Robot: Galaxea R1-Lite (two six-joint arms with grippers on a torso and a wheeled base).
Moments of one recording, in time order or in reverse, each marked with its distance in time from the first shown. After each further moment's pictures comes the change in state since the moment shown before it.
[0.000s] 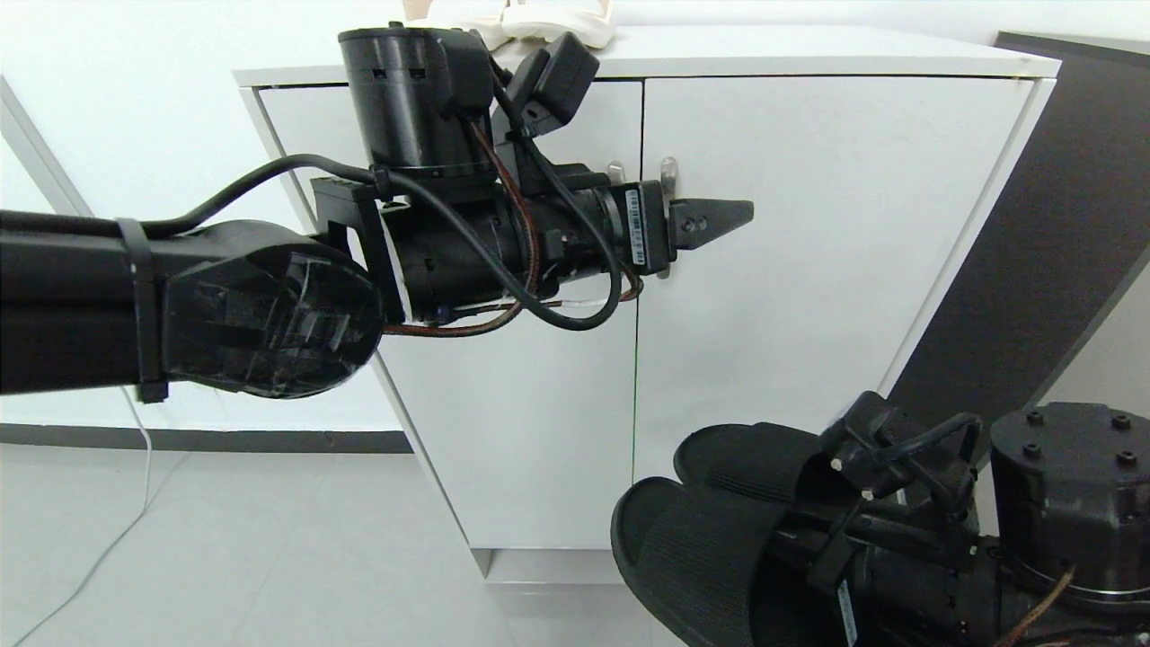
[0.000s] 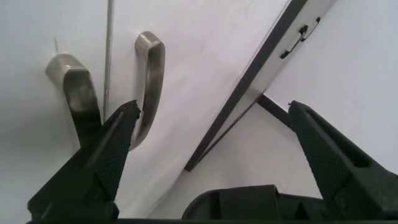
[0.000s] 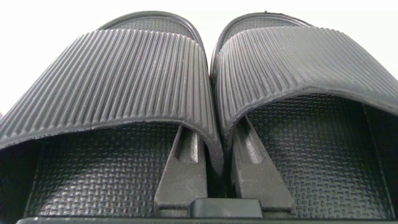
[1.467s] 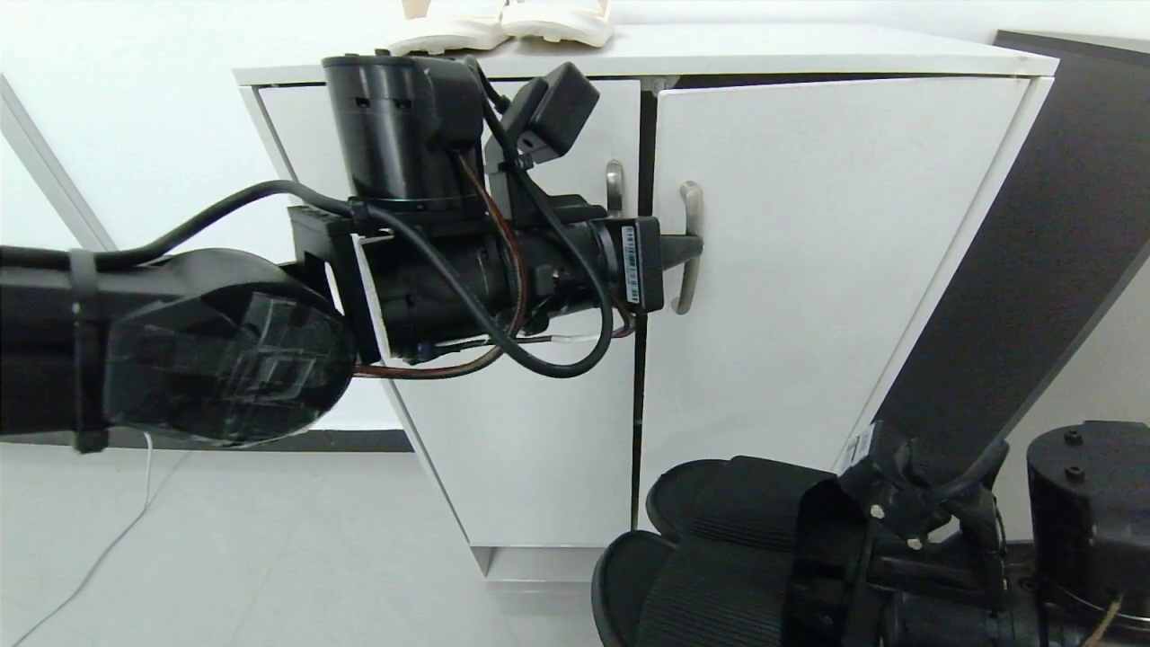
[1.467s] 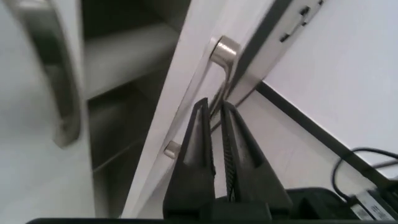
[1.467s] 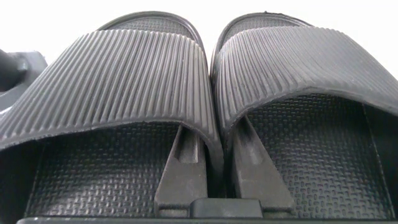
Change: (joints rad) left arm -0.036 -0.077 0.122 -0.015 0.004 0.001; right arm 0.005 -0.048 0.053 0.000 0.201 -0.005
